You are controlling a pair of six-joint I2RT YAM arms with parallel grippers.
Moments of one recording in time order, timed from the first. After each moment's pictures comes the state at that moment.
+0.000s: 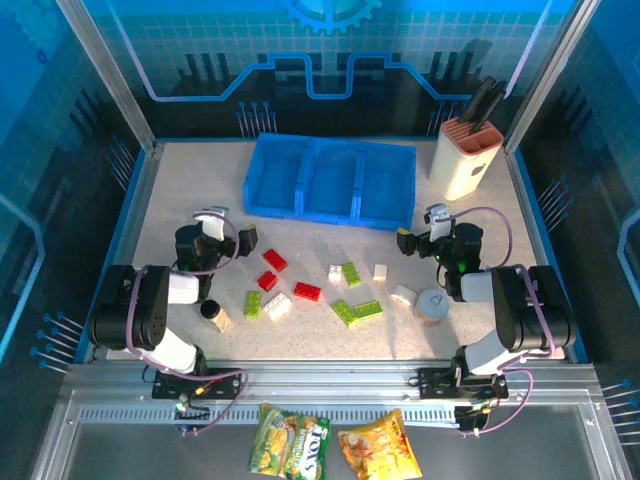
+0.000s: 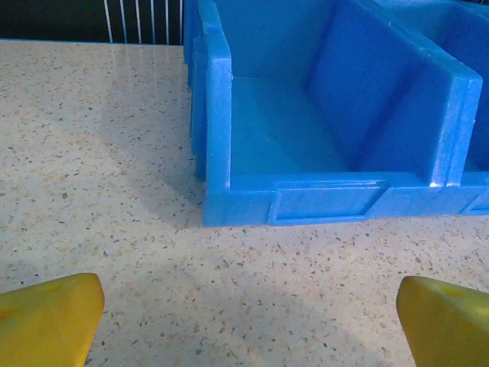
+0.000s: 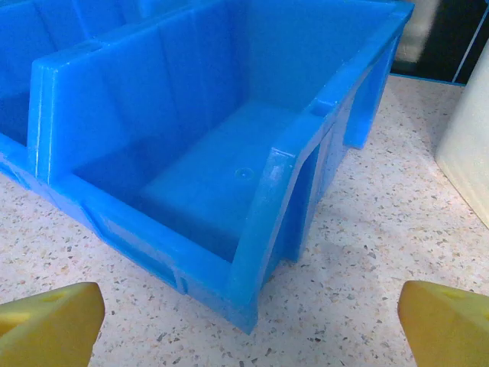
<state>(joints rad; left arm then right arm) 0.06 1.55 0.37 0.85 0.34 -0.06 0.01 1.53 0.39 0.80 -0.36 -0.11</state>
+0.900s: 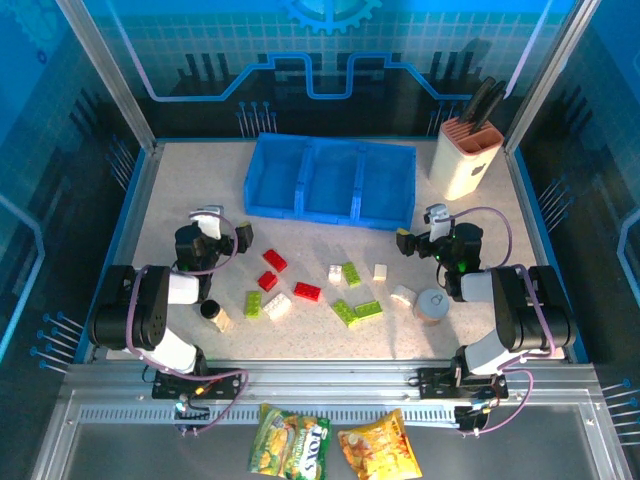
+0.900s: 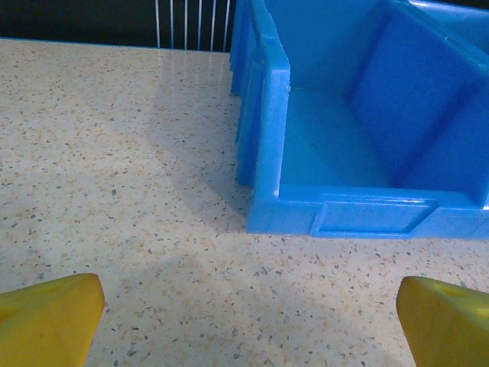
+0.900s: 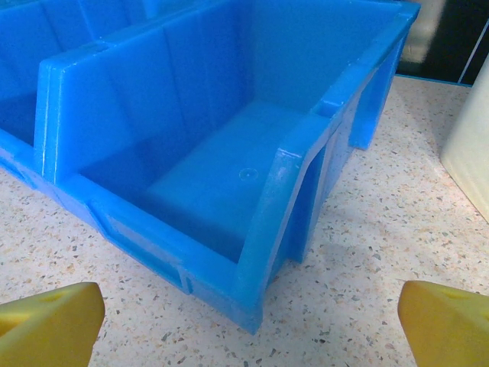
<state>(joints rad) 0.06 1.55 0.36 0.86 0.23 -0.09 0.01 1.53 0.39 0.80 -0.37 -0.11</state>
